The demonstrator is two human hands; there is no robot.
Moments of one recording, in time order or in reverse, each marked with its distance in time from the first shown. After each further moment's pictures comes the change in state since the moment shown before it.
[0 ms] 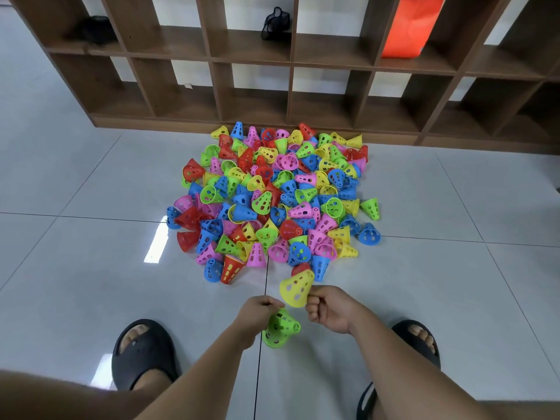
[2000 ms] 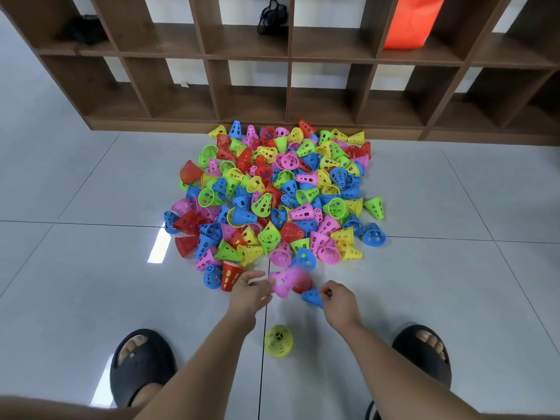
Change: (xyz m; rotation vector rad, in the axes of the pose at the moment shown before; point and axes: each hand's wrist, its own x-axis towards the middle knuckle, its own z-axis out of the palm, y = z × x) left_hand 0.022 0.044 -0.016 -0.536 0.168 -0.009; right_hand 0.065 0.021 -0.041 -0.984 0.628 -0.525
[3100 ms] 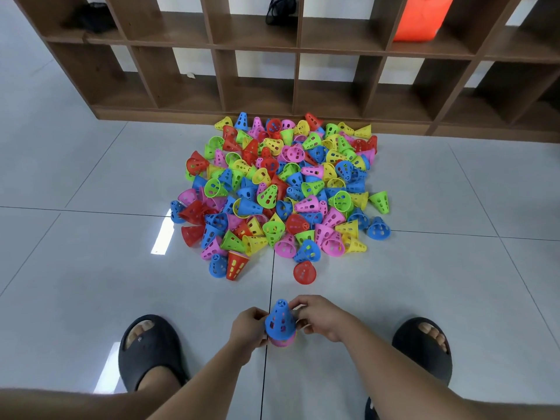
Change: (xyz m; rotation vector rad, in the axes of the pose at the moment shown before) left_hand -0.018 -0.079 -0.046 0.575 0.013 -0.096; right_hand -0.046 -0.046 0.012 0.433 -0.757 0.279
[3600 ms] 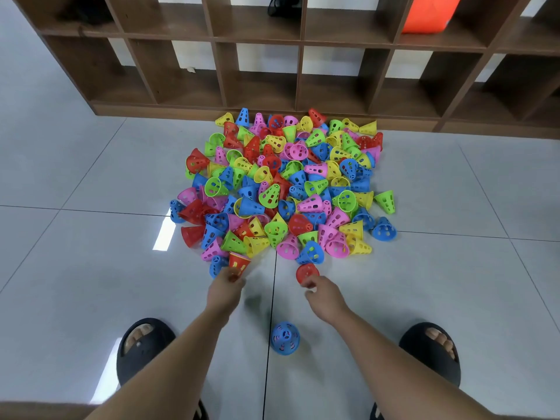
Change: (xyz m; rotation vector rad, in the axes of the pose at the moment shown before) left_hand 0.055 0.047 -0.069 0.058 0.229 0.206; right_hand 0.033 -0.016 -0.017 -0.447 0.505 -0.235
